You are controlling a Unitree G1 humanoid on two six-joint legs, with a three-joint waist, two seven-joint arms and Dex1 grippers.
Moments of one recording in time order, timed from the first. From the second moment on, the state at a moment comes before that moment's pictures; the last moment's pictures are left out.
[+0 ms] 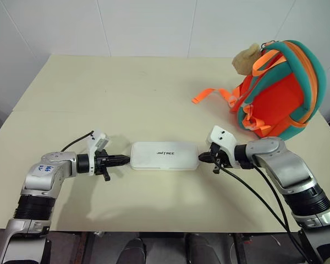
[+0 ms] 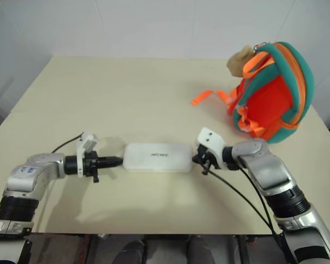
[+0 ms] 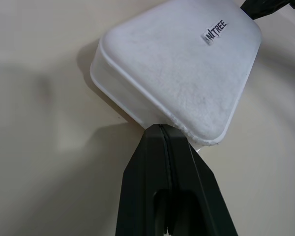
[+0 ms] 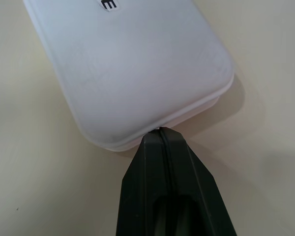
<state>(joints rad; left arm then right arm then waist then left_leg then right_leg) -0.45 0.70 0.02 0.12 -0.43 0.72 -1.03 -0.60 -0.71 0.26 -0.17 0.17 0.84 0.99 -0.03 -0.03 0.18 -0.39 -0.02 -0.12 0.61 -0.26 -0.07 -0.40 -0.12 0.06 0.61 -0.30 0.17</state>
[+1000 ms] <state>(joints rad) -0.42 0.74 0.03 0.09 -0.43 0.70 -1.05 -0.56 -0.79 0.27 -0.12 0.15 0.65 1.03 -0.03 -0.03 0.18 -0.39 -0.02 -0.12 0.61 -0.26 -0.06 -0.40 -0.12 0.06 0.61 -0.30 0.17</state>
